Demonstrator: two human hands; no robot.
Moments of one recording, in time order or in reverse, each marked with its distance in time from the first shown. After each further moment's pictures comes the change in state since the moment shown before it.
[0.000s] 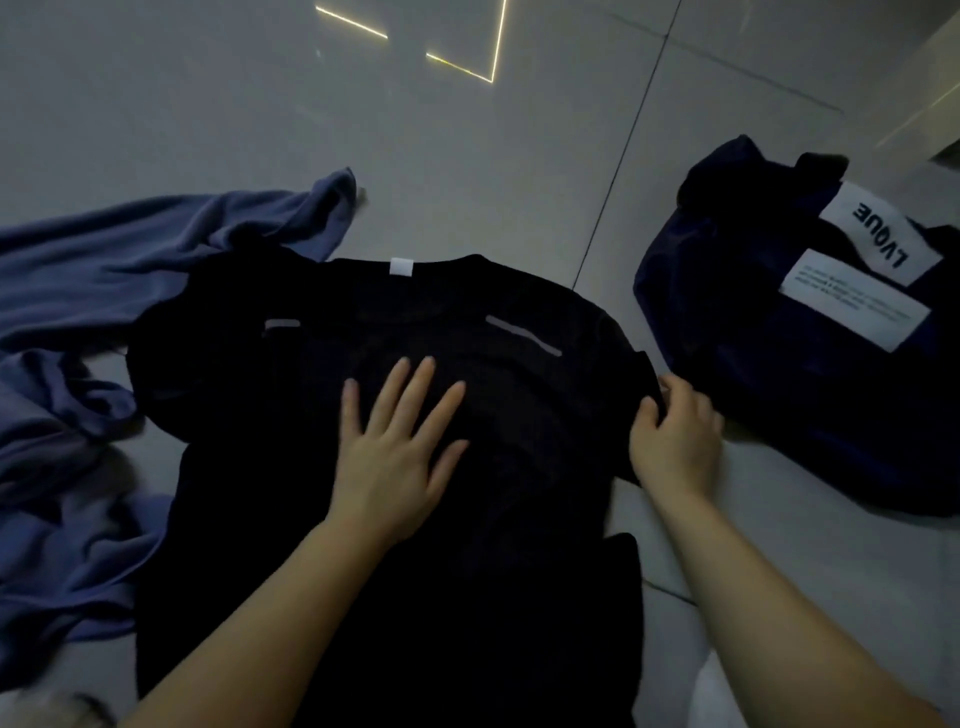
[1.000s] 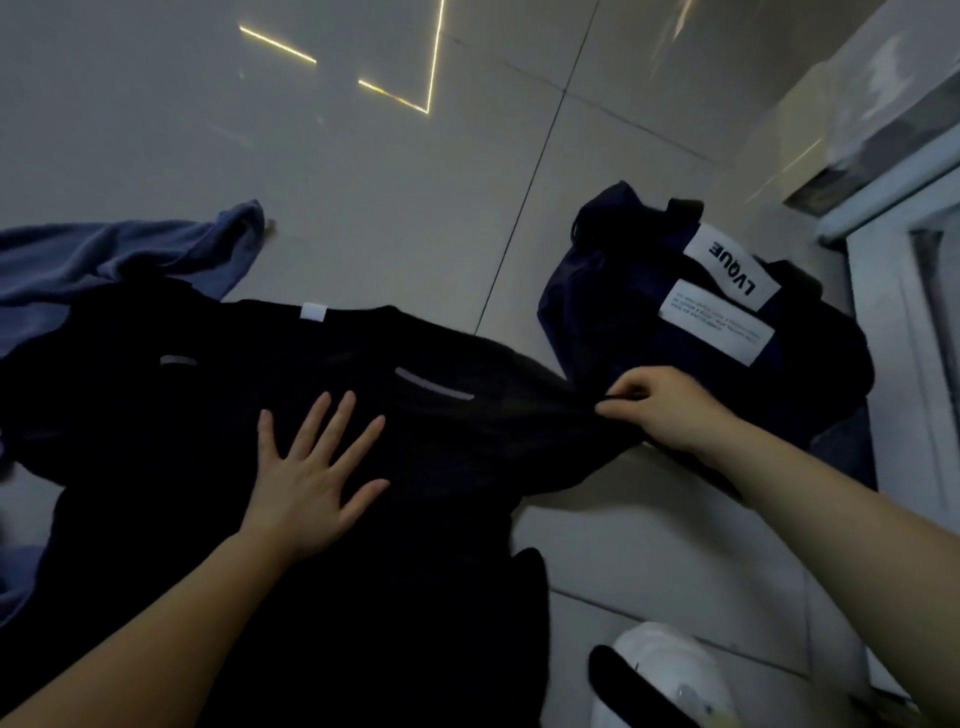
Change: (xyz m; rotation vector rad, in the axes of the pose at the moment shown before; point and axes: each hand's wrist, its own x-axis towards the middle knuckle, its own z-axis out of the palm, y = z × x) left_hand 0.017 -0.010 0.041 0.155 -0.043 0.063; right_hand 0.068 -0.001 -0.121 -0.095 -0.557 -0.120
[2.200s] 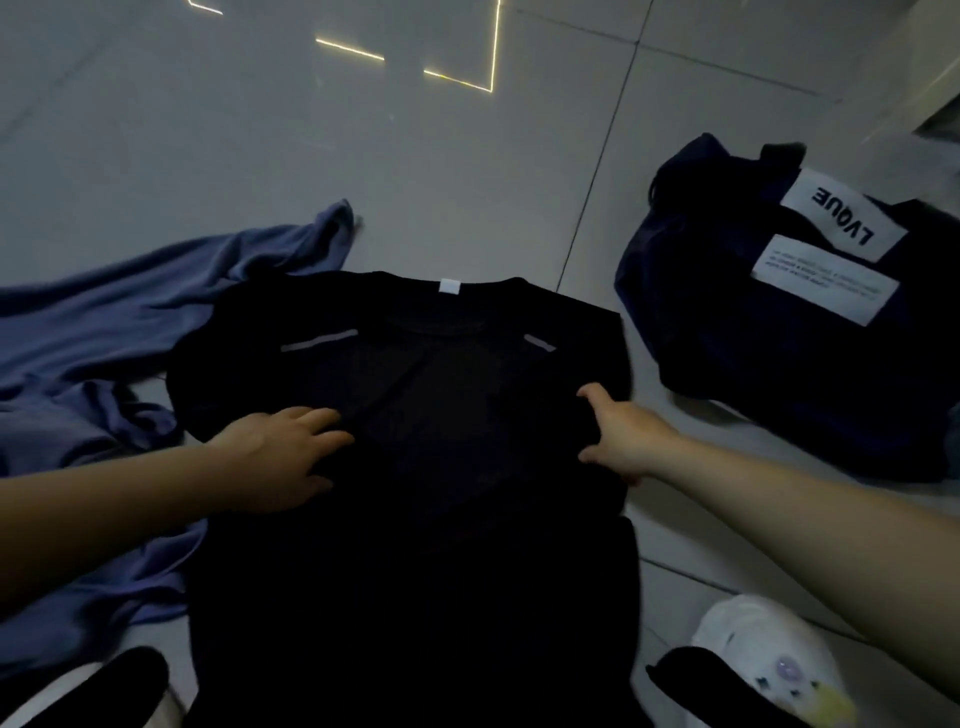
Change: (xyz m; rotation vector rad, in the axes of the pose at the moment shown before) left_hand -0.022 -0.085 -0.124 0.310 -0.775 0.210; right_hand -0.004 -0.043 0.098 -0.326 -0.364 -0.065
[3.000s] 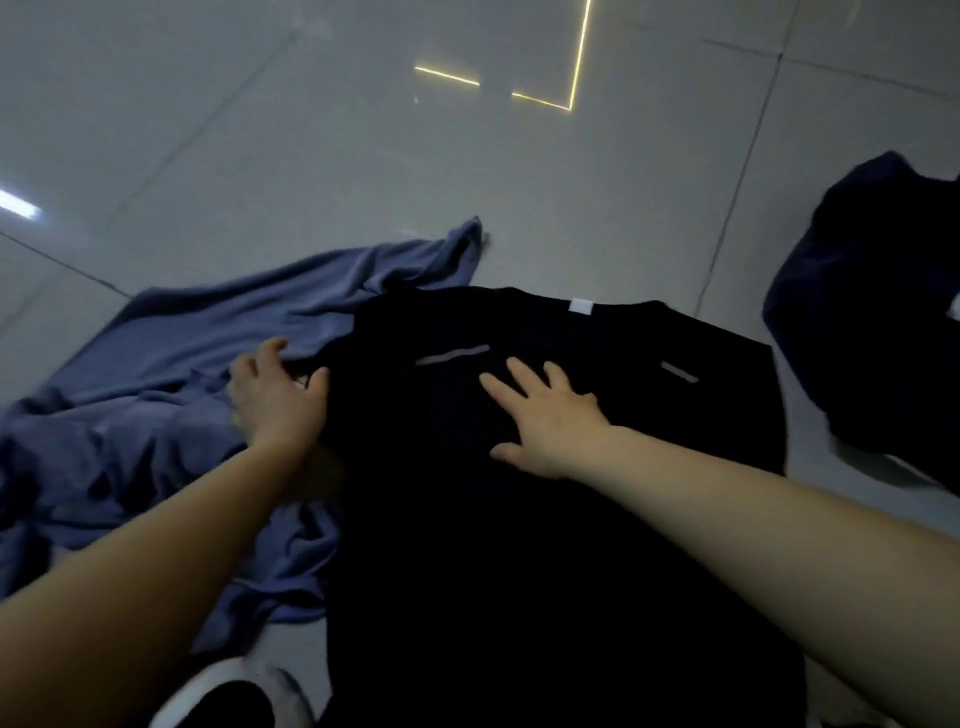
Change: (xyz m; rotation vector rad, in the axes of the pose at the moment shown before) left_hand 0.007 -0.096 0.068 -1.171 0.815 -0.990; right_hand 0.042 -0.193 0.024 -0.326 0.068 -0.347
